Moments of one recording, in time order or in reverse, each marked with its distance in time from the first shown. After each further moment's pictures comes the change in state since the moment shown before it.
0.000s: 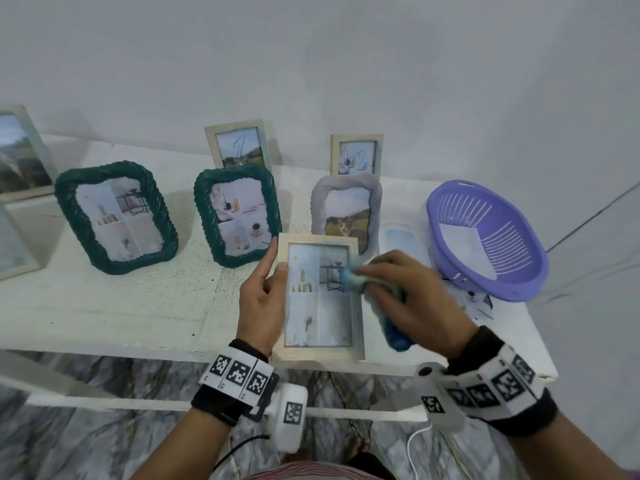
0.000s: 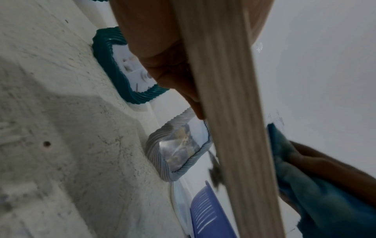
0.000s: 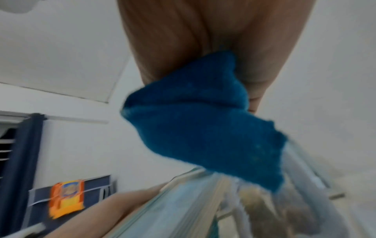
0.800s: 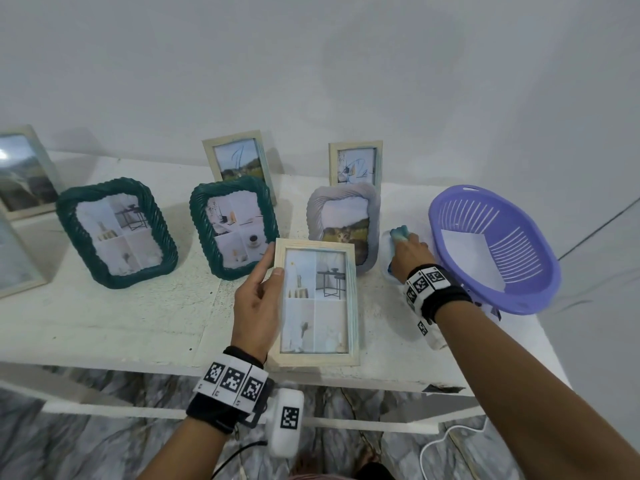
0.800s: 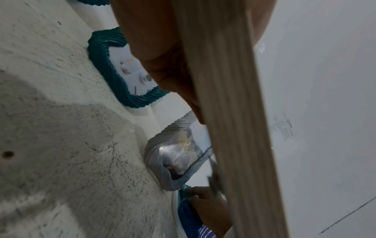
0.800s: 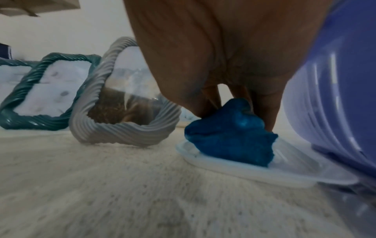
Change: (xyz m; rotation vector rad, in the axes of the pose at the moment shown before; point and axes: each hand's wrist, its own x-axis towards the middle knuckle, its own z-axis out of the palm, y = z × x) left_hand 0.007 0.023 0.013 -0.047 0.011 -0.027; right_hand 0.092 0.145 0.025 -0.621 -0.220 0.585
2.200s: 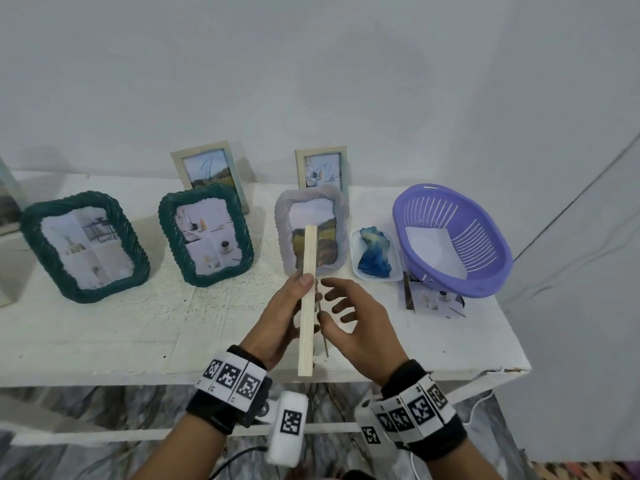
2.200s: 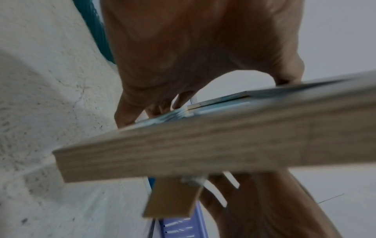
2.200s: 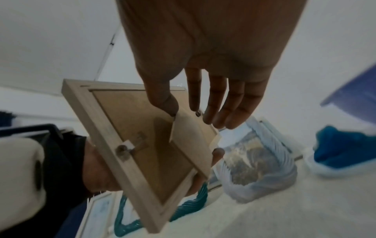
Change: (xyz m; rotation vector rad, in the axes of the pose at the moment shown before) left_hand -0.026 0.014 0.046 -0.133 -0.462 -0.360; right_hand -0.175 -0.043 -0.003 0.993 0.294 -0.377
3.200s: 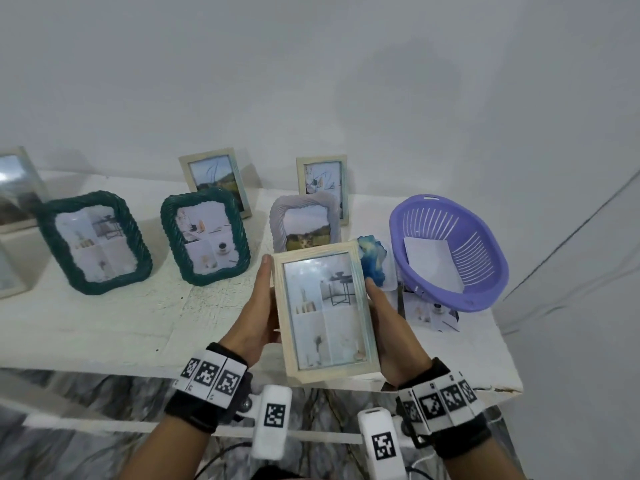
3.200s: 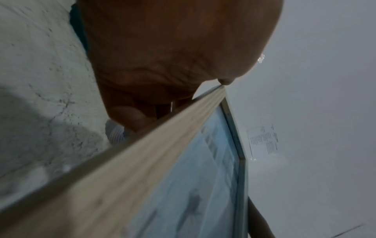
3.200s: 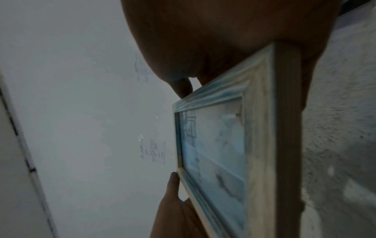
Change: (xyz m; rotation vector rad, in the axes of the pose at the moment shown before) left_hand -0.005 0.020 0.018 0.149 0.212 -0.209; right_hand 0.007 0.012 -0.055 0.888 -0.179 0.662
